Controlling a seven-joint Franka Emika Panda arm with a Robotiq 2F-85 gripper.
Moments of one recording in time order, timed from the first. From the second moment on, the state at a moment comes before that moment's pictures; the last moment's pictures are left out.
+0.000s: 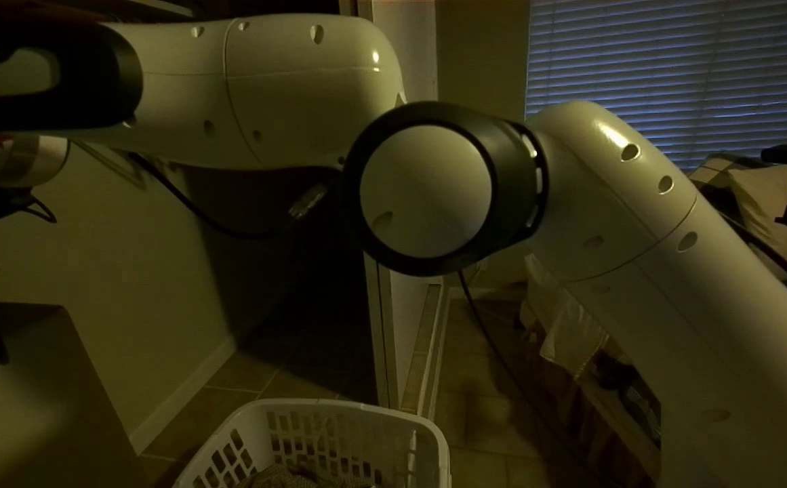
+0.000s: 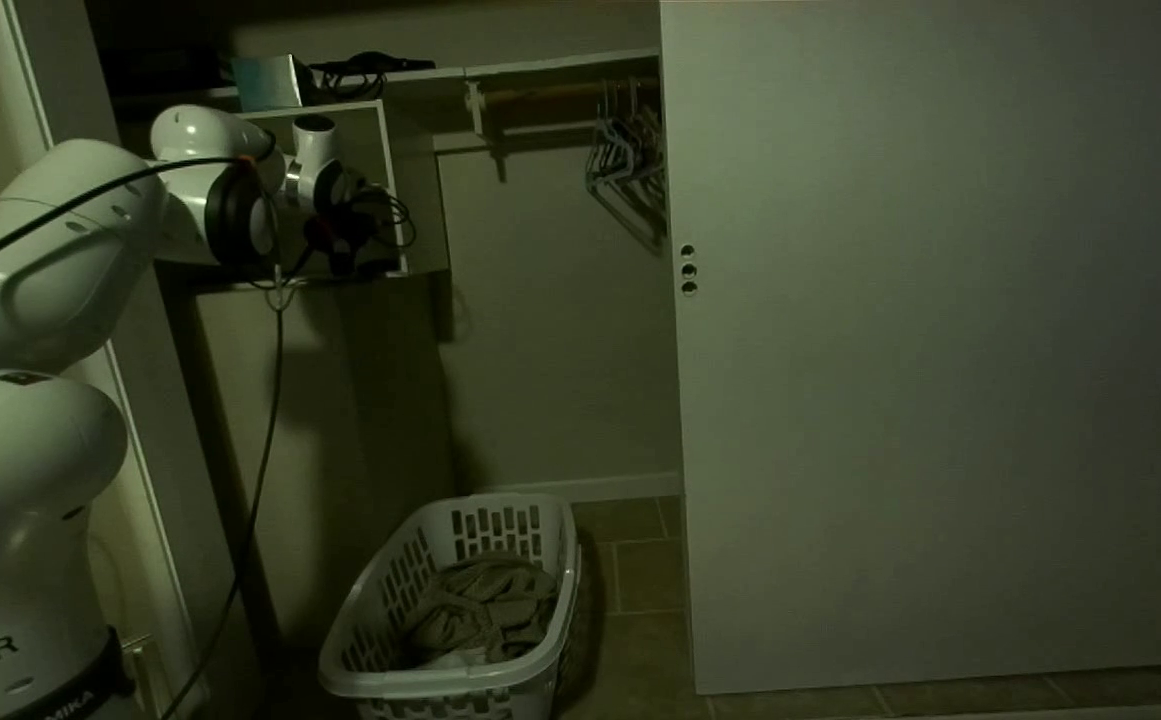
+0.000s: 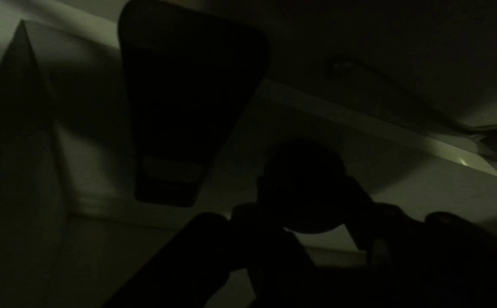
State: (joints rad) arm 0.64 0.73 0.32 -0.88 0.04 2.38 -0.45
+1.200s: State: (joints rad) arm 0.71 0.91 0.32 -0.64 0.04 2.35 -0.48
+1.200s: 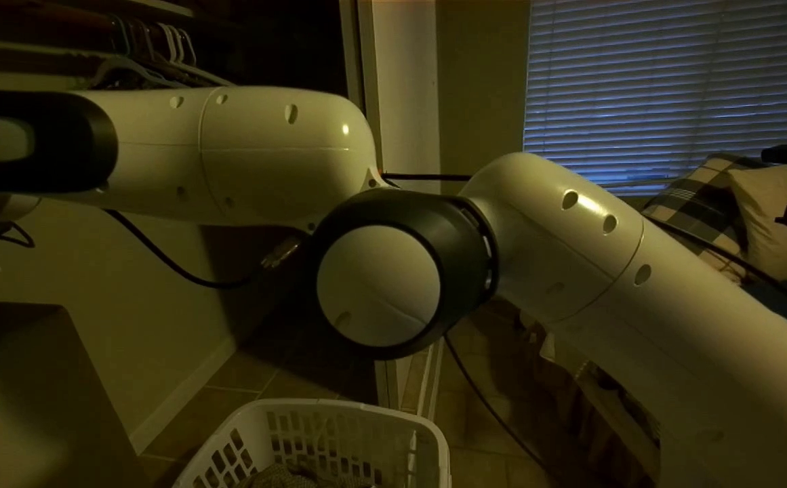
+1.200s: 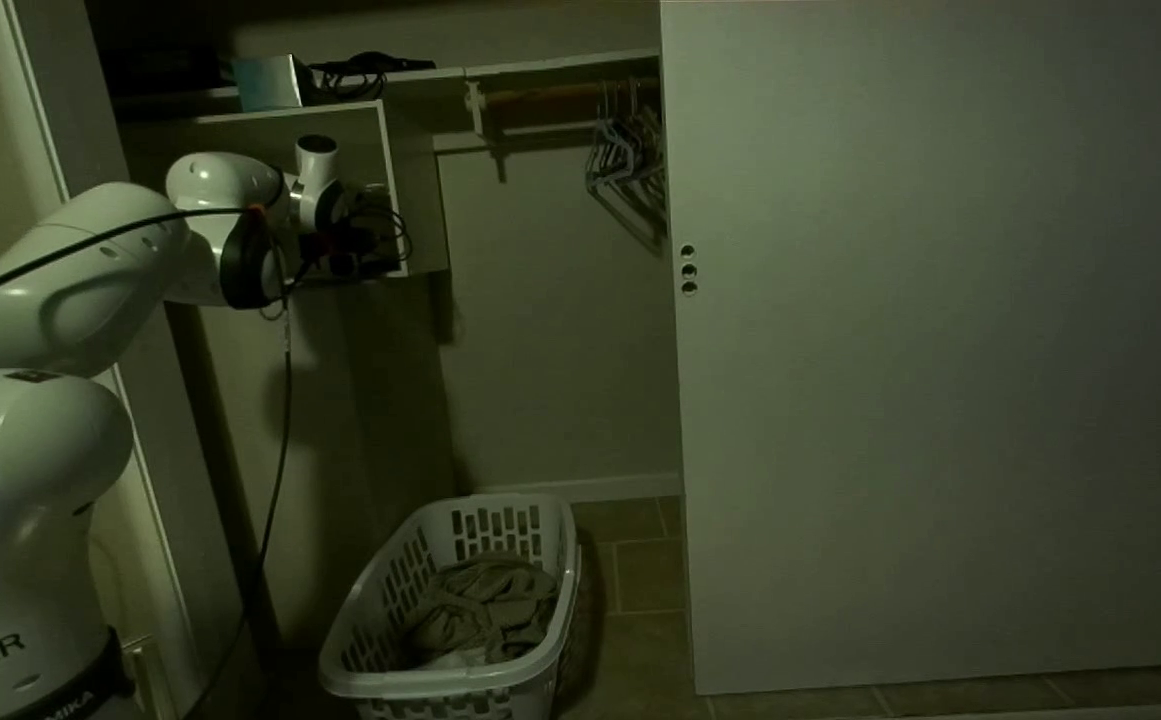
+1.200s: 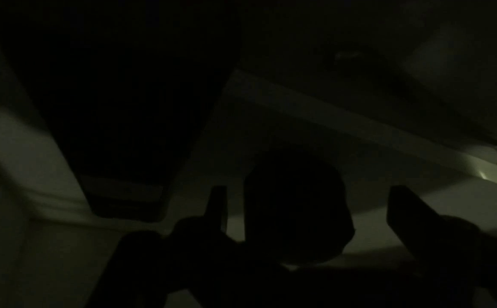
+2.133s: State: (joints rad) arm 0.76 0.99 0.24 -0.46 0.04 2.26 -0.44
